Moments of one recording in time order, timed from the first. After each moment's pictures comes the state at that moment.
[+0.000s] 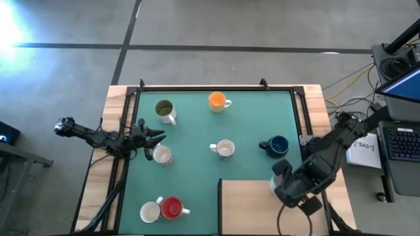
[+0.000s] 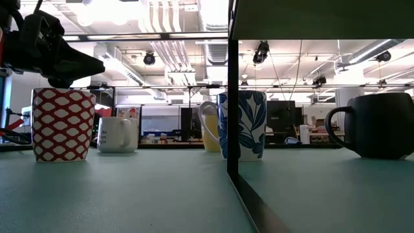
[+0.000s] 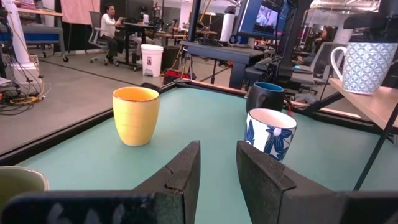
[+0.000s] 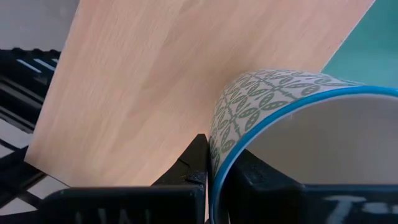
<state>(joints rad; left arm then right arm) -0.33 0.09 0.03 0.03 -0.67 -0.17 0.75 1.56 1.66 -1.51 -0.16 0.23</state>
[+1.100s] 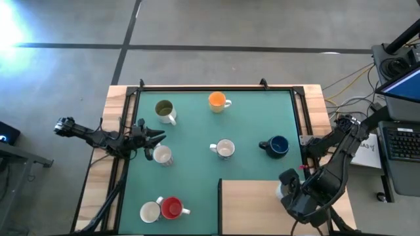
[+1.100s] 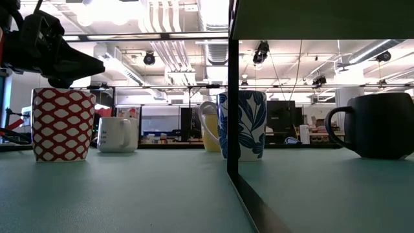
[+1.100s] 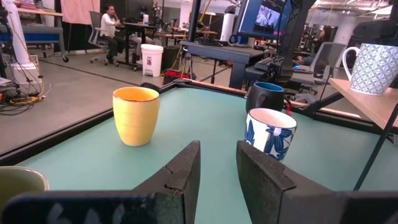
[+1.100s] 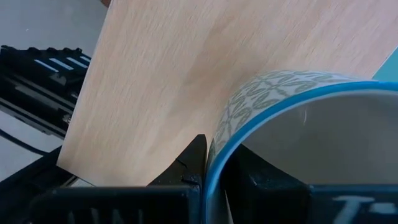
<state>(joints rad) -0.33 0.09 0.03 0.03 -0.67 -0.17 0.87 1.59 1.66 -1.48 -0.17 0.40</state>
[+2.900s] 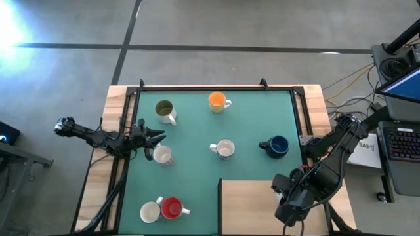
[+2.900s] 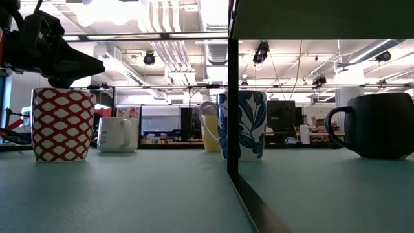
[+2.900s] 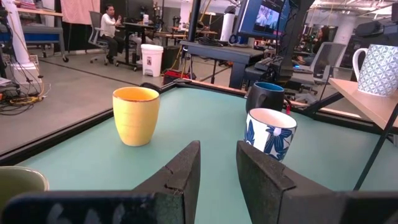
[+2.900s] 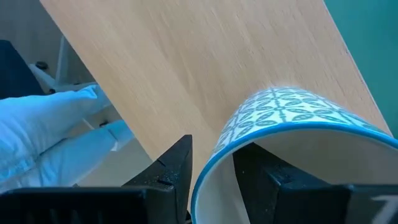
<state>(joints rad) -0.33 0.09 0.03 0.03 -0.67 -0.17 0.82 1.57 1.66 -1.33 -0.07 1.43</state>
